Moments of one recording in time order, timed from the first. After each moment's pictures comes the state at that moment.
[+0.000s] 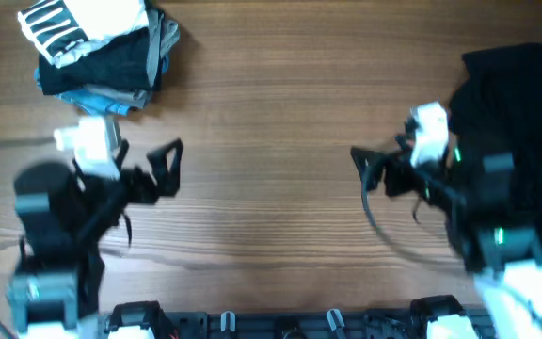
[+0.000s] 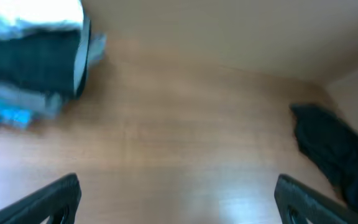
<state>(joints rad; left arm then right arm) 0.06 0.80 0.99 -0.71 0.39 -0.24 0.13 0.99 0.94 -0.66 -0.37 0.07</state>
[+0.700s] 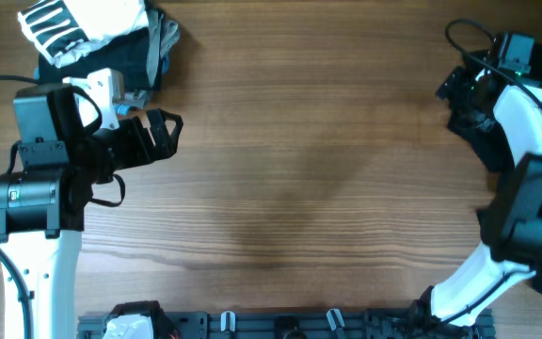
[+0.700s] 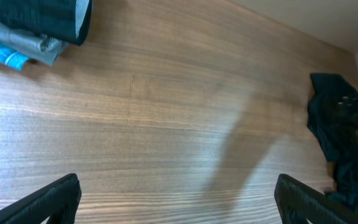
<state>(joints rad) 0.06 1.14 1.28 -0.99 0.39 -0.24 -0.28 1.99 1.43 -0.59 0.00 0.39</state>
